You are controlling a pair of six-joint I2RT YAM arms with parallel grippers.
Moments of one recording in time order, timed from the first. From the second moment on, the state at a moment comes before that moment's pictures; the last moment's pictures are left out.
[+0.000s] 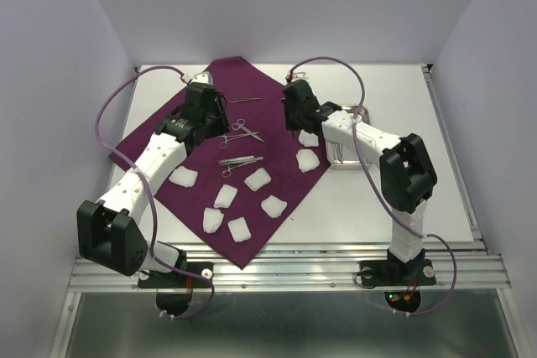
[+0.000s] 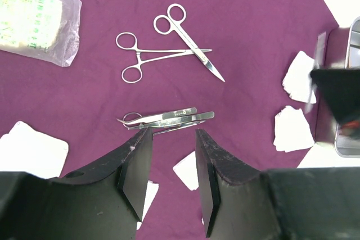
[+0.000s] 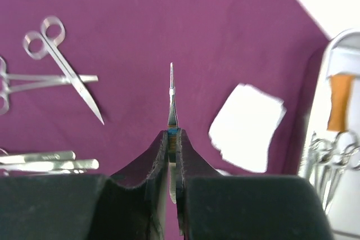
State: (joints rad) left arm -0.38 1.37 1.21 -0.56 -0.17 -0.52; right arm 0.63 1.96 1.57 -0.37 0.31 0.35
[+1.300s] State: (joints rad) left arm -0.32 1.34 1.22 -0.59 -0.21 -0.45; right arm 0.26 1.70 1.08 -0.26 0.43 0.18
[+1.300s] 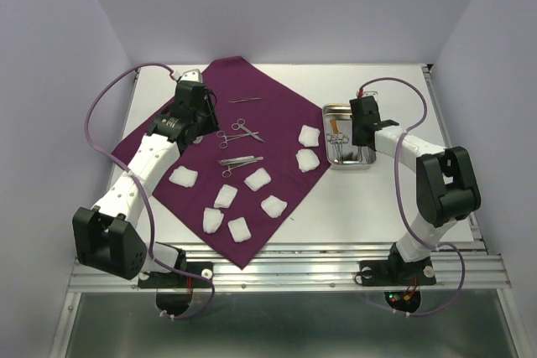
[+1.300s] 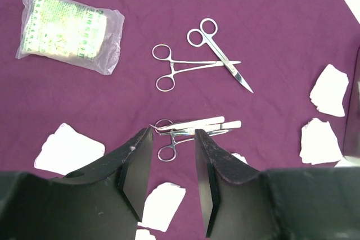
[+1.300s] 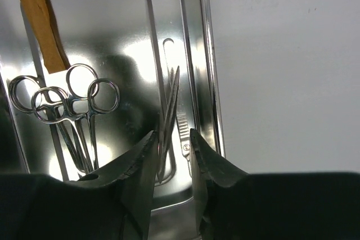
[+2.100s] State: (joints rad) left arm -0.32 1.88 1.68 -0.57 -0.13 -0.50; right arm 0.26 1.57 1.15 -0.27 0.27 0.23
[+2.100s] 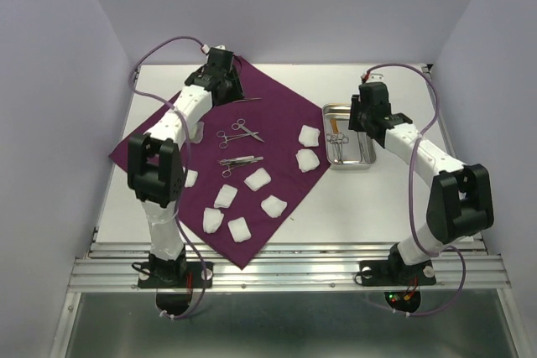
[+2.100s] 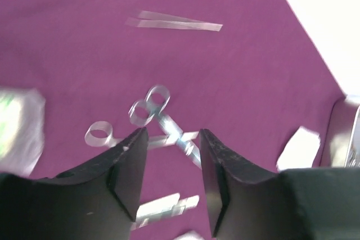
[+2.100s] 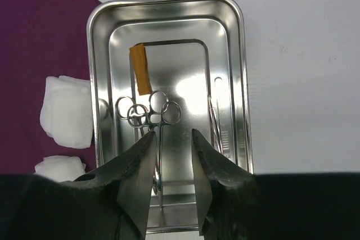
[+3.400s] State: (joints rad) left arm -0.32 2.54 2.23 -0.47 0.17 -0.51; right arm 0.26 1.55 1.15 -0.33 0.17 0.27
